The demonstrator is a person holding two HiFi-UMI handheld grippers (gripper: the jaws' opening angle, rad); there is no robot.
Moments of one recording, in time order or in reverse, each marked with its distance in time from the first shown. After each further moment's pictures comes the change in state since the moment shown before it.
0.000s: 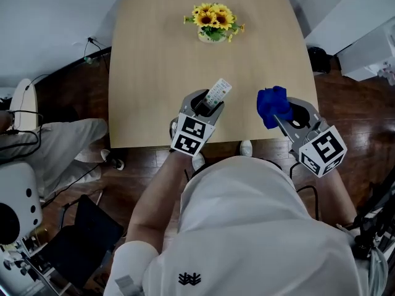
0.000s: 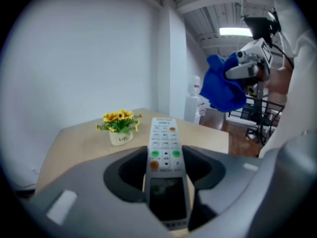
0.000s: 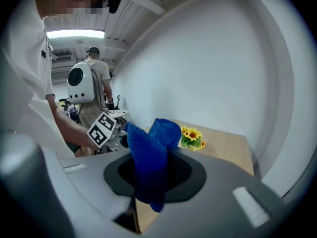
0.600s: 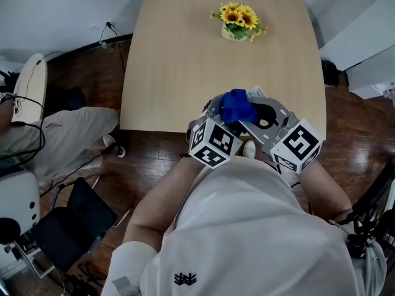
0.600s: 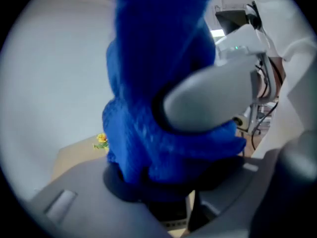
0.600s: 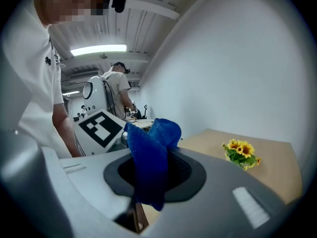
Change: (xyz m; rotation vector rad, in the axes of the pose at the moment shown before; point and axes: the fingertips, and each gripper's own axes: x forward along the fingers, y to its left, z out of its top) left arm -0.061 -0.063 0.047 0.141 -0.079 -0.057; right arm 0.068 0.137 0.048 -0.045 -0.113 0.328
